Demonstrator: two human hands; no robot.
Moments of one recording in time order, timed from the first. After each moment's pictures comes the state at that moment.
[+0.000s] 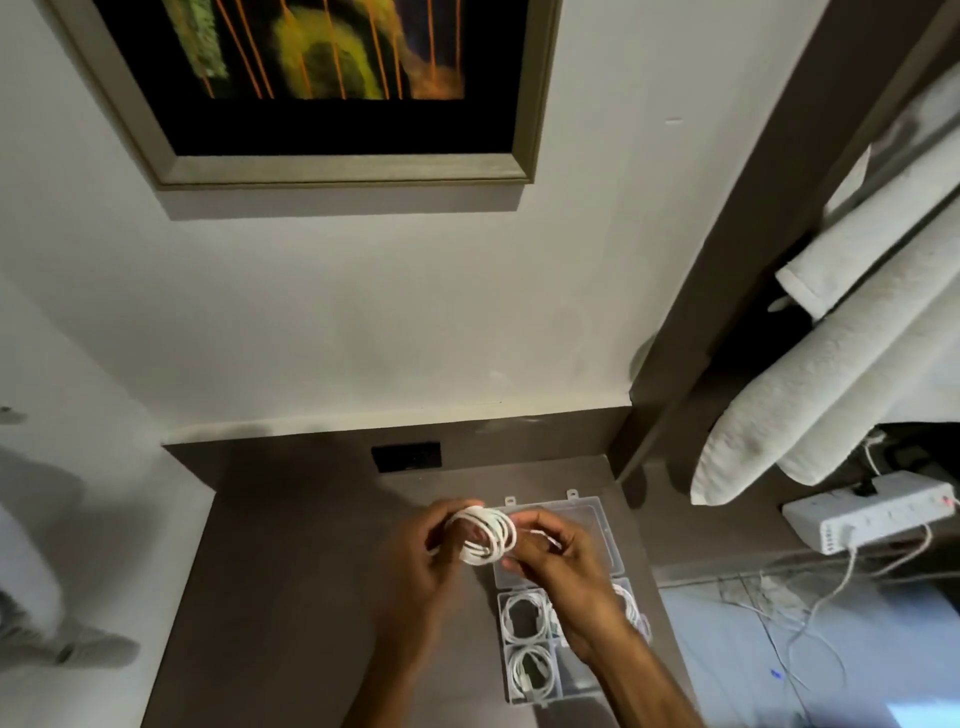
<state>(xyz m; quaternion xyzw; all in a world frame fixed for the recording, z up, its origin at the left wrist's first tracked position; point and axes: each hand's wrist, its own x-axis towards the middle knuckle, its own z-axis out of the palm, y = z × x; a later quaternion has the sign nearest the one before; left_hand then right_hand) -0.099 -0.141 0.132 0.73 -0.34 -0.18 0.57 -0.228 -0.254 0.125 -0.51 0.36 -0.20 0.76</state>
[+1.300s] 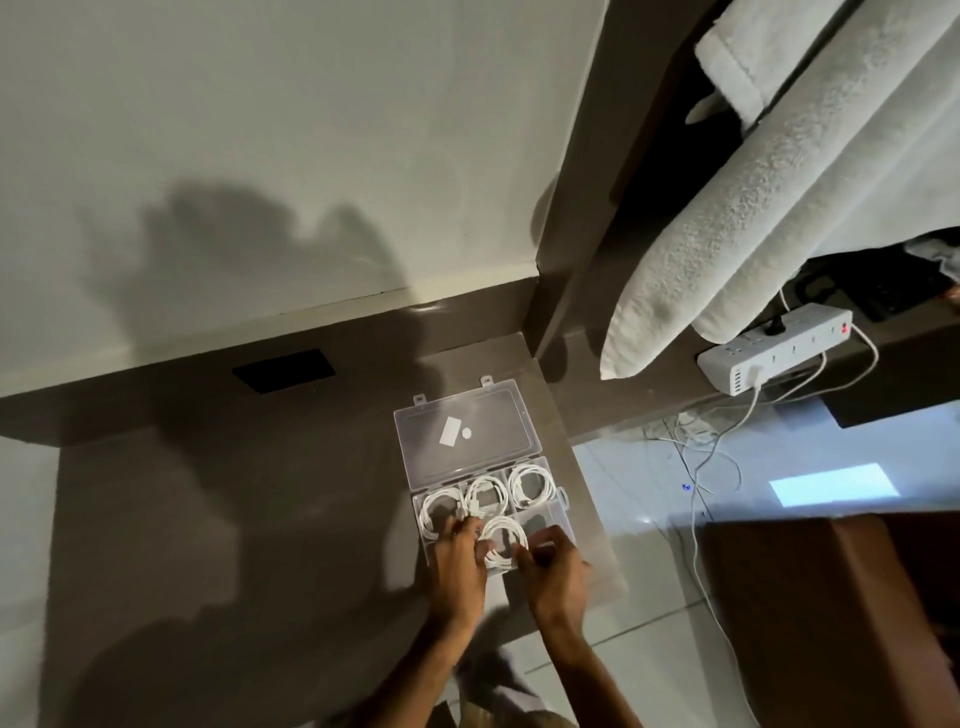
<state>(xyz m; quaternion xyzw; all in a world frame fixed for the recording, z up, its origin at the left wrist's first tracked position) -0.244 -0.185 -0.064 0.86 -0.37 -0.28 0.20 -0.363 -0.230 -0.073 -0.57 0.70 -0.12 0.41</state>
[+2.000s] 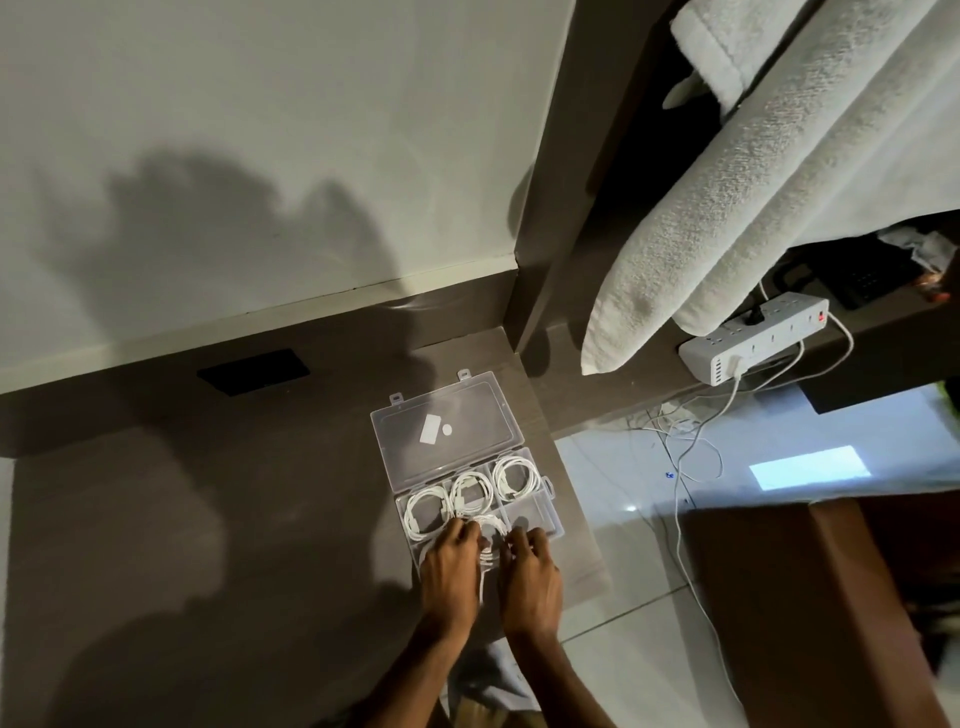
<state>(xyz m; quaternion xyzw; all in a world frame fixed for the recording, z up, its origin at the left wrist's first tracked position) -0.256 -0.189 -0.082 0.83 -0.50 -0.24 0.12 -0.356 -0.218 -0.084 -0.71 0.64 0.03 0.29</state>
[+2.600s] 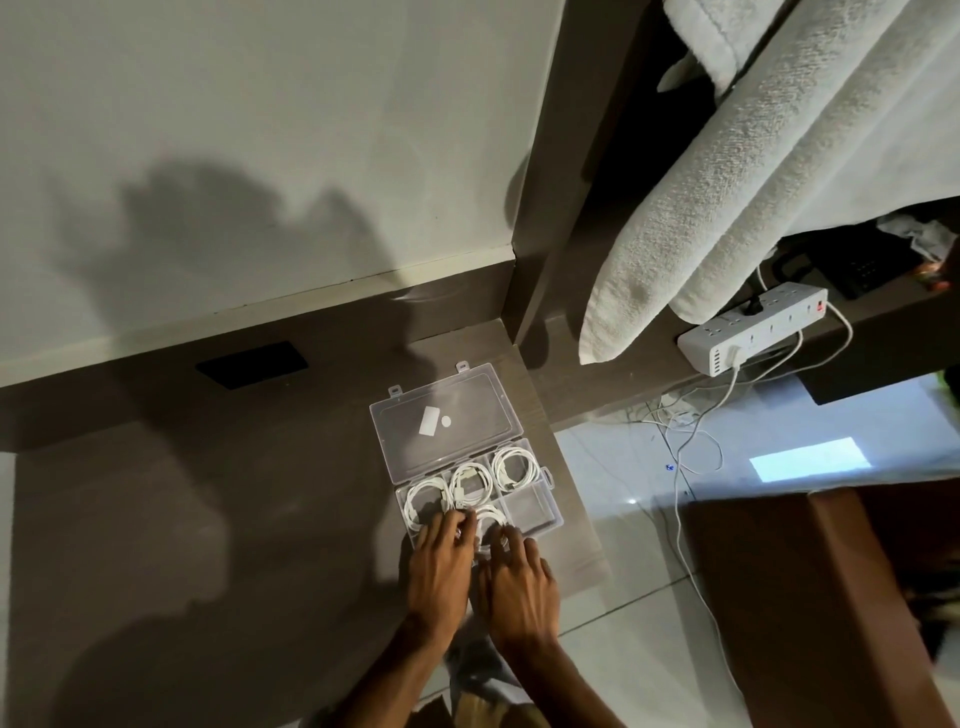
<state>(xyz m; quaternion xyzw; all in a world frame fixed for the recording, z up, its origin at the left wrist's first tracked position) -0.247 -0.175 -0.077 0.79 -0.57 -0.22 -0.01 -0.366 -0.200 -0.090 -0.80 0.53 0.15 0.25</state>
